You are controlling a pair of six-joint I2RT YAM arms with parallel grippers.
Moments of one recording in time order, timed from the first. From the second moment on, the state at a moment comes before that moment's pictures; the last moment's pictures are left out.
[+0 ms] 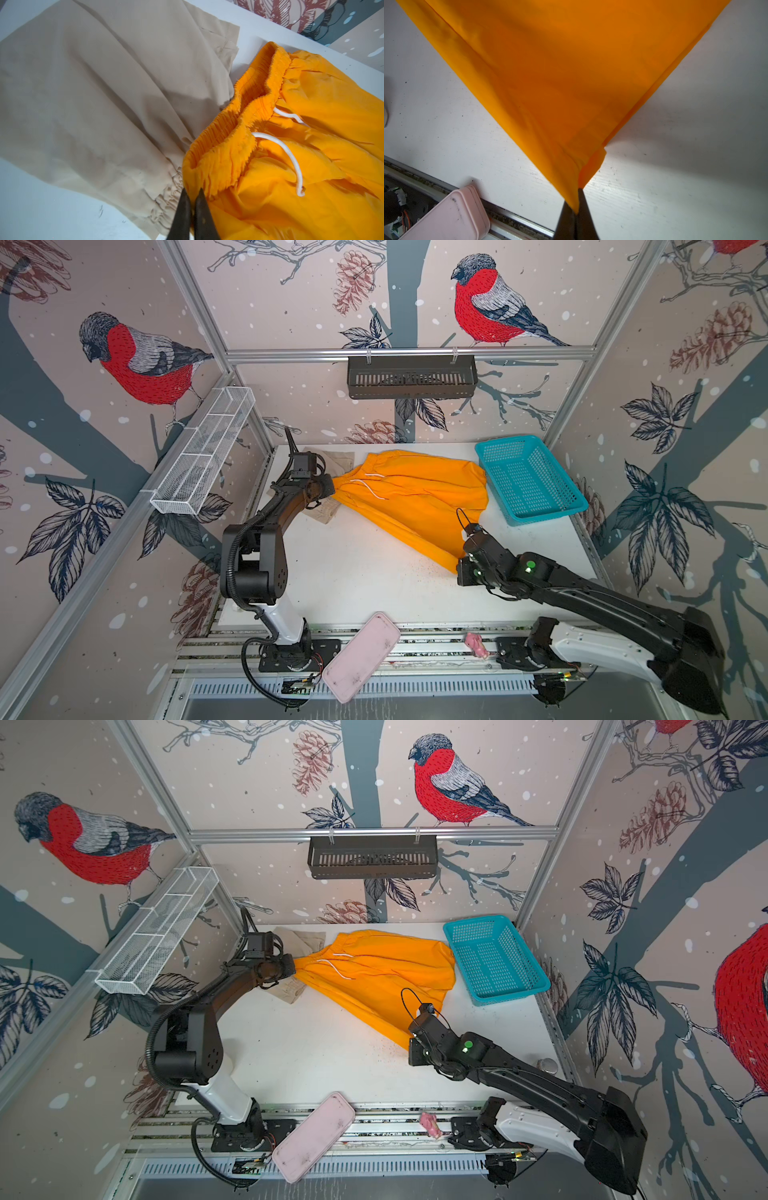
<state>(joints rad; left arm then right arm) -0.02 1.71 1.23 -0.40 0.06 -0.31 0.94 0.97 0.71 -0.69 0.12 0.76</state>
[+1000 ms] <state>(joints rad) -0.16 1.26 1.30 -0.90 -0.16 -0.27 0.94 0.87 1.06 -0.83 0.53 0.56</state>
